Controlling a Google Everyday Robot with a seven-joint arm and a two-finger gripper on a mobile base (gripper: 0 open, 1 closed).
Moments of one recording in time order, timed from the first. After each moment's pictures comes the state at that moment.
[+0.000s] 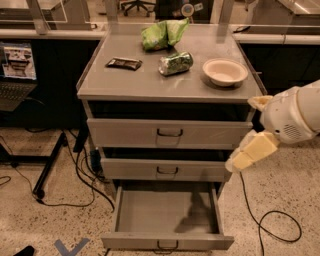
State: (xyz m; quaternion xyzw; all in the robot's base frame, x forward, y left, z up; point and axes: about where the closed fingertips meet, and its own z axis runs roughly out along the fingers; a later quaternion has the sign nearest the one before) arm 0.469 -0.186 0.872 -0.51 0.79 0.11 0.31
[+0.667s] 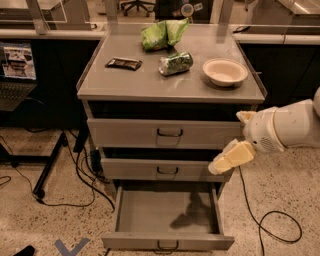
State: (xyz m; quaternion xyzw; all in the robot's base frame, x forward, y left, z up) arm 0.497 -0.174 0.814 -0.46 0.81 0.14 0.34
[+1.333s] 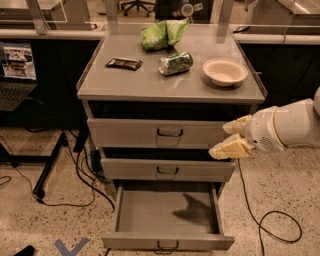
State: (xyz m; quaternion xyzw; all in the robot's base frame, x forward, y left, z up) arm 0.498 -0.174 0.814 -0.45 0.81 0.14 0.34
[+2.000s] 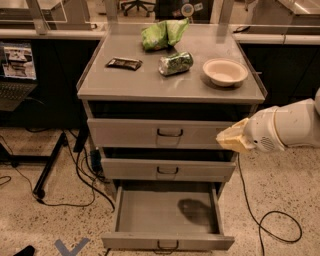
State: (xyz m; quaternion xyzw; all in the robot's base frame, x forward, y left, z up) arm 0.498 -0.174 0.814 -0.45 0.81 0.14 0.34
